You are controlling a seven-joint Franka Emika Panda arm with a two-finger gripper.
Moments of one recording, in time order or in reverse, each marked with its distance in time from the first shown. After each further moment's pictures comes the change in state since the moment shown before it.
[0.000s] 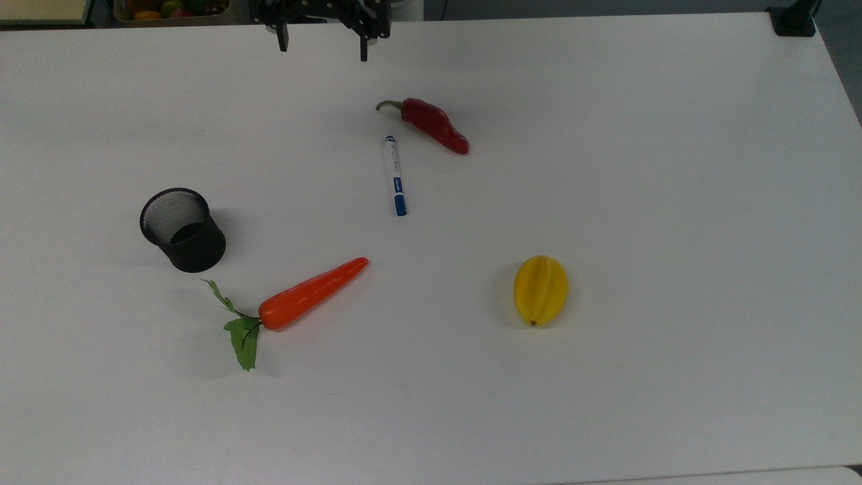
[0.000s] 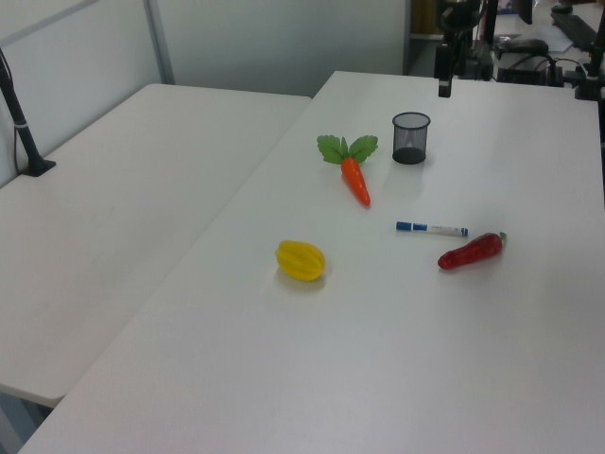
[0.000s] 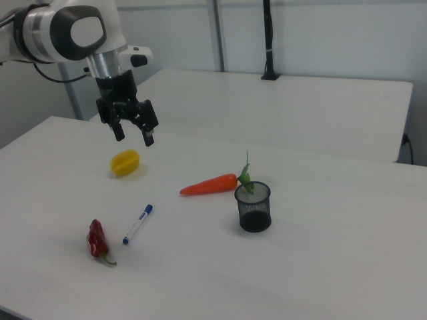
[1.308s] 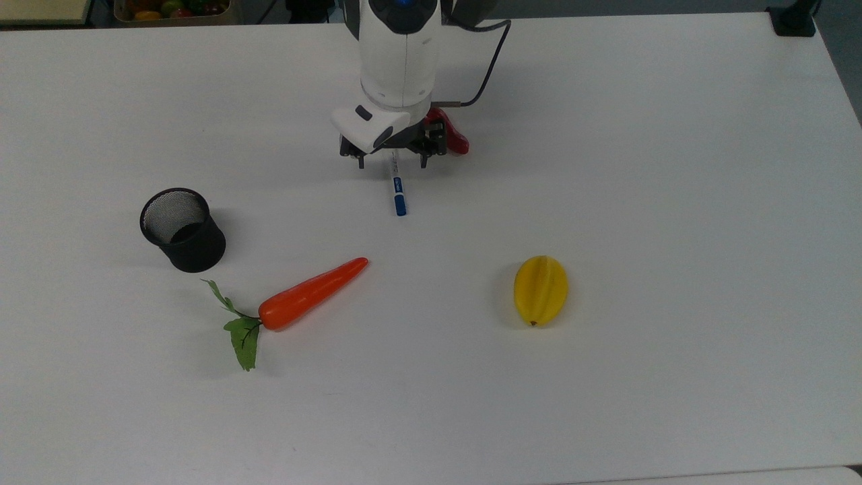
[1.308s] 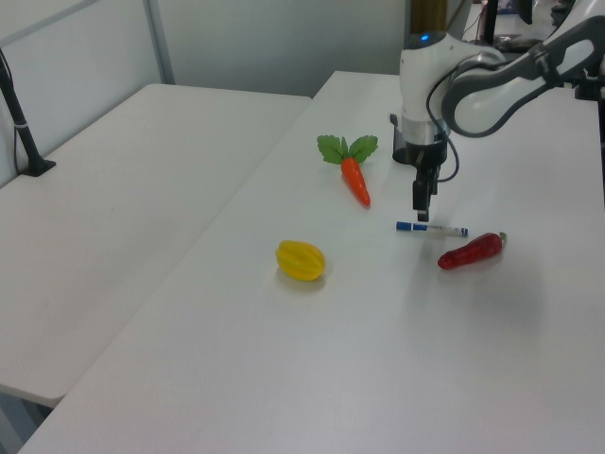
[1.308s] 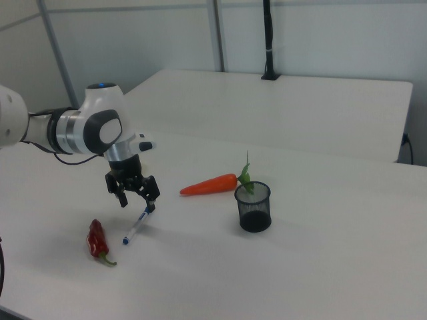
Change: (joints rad) arm 0.080 0.210 0.029 -0.301 0.000 0.456 0.021
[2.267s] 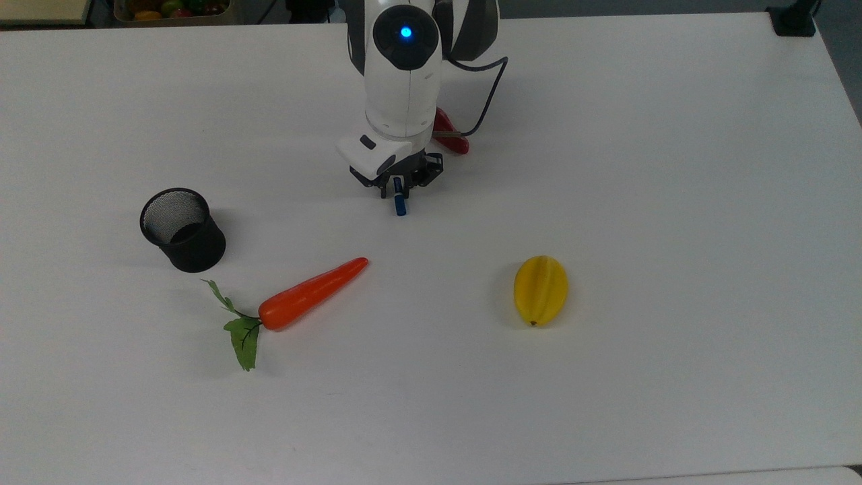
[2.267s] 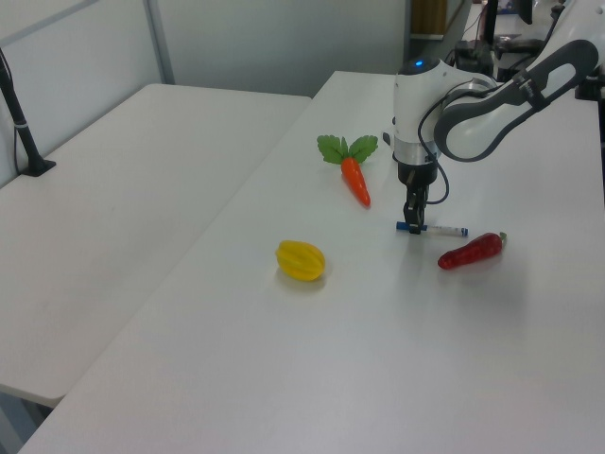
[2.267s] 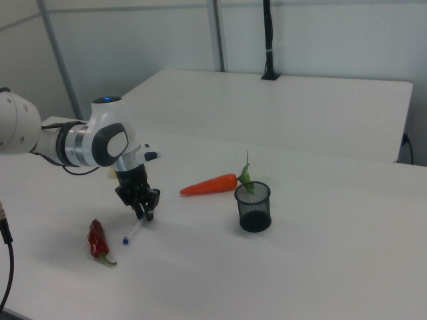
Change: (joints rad) arm 0.000 0.079 0.000 0.003 -0.010 0.110 0.015
